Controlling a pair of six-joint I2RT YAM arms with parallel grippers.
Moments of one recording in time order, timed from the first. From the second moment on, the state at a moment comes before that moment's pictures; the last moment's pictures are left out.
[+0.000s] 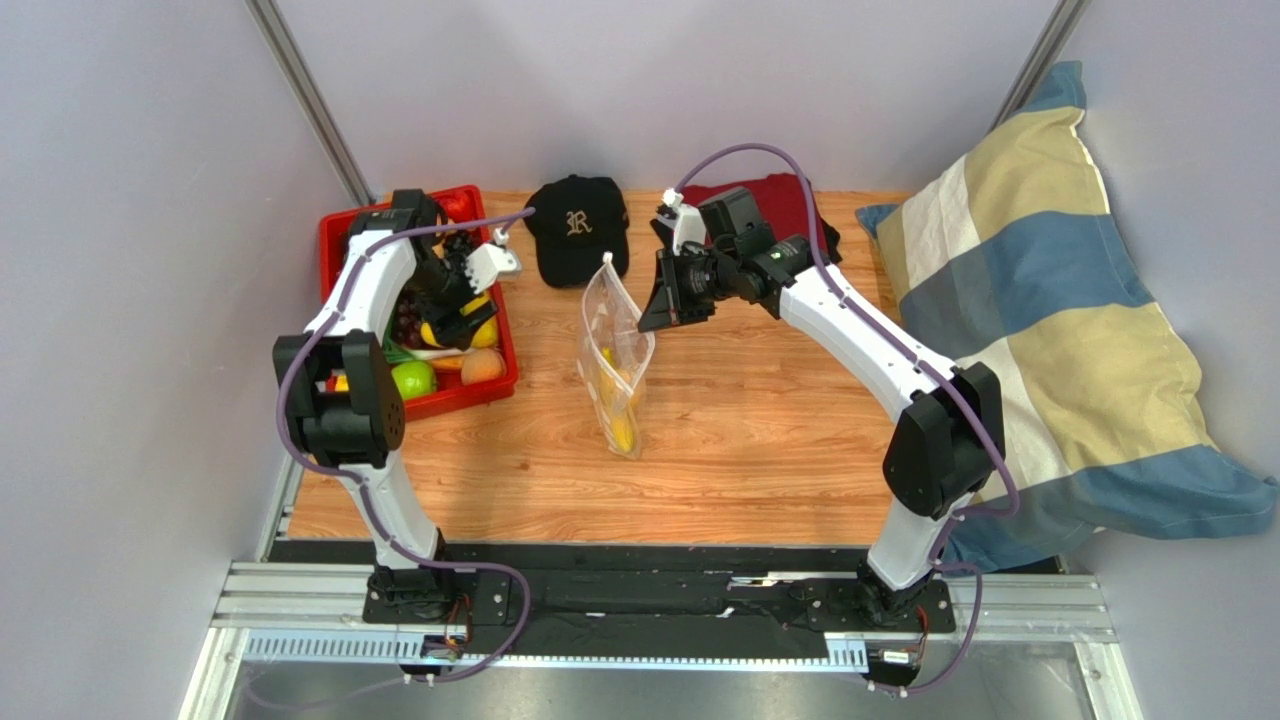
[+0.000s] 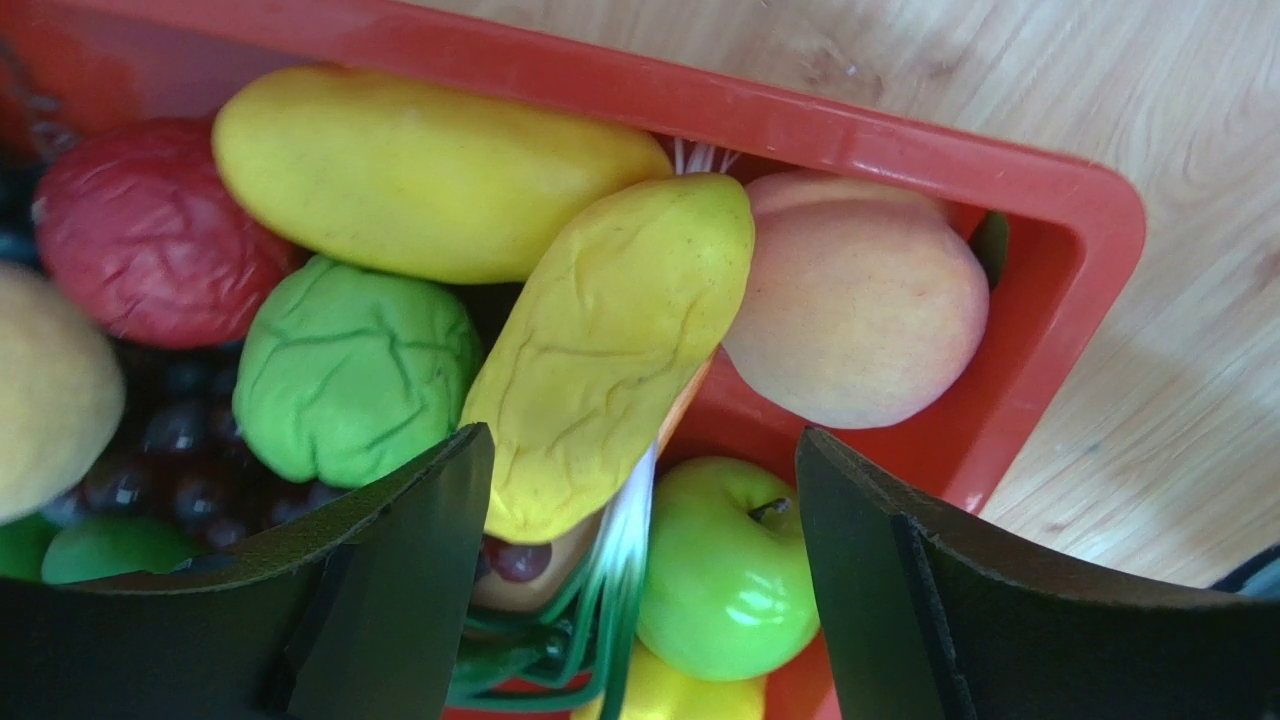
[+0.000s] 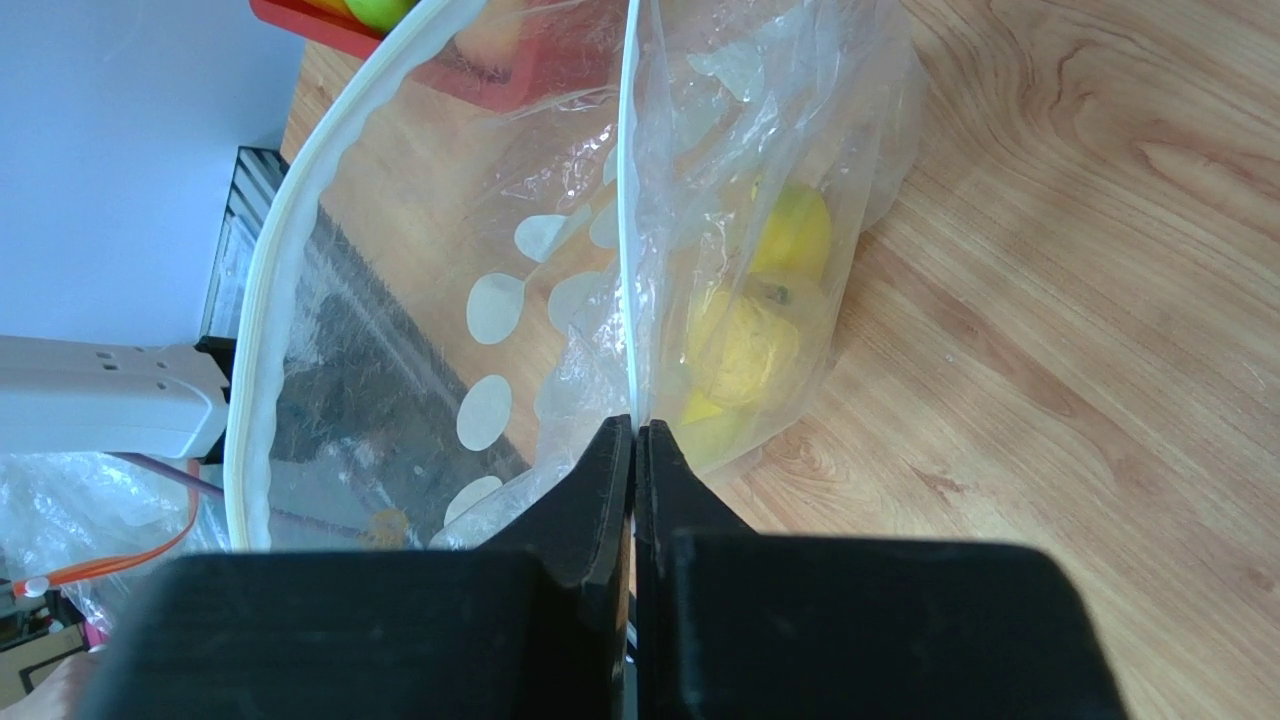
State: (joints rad) left arm 0.04 1.86 1.63 -1.12 0.30 1.11; right arm 0.56 1.76 1.63 -0.64 -0.53 0.37
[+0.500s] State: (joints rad) left arm 0.05 1.93 1.65 -1.12 0.26 1.32; right arm 0.56 1.76 1.63 -0.64 -0.54 0.37
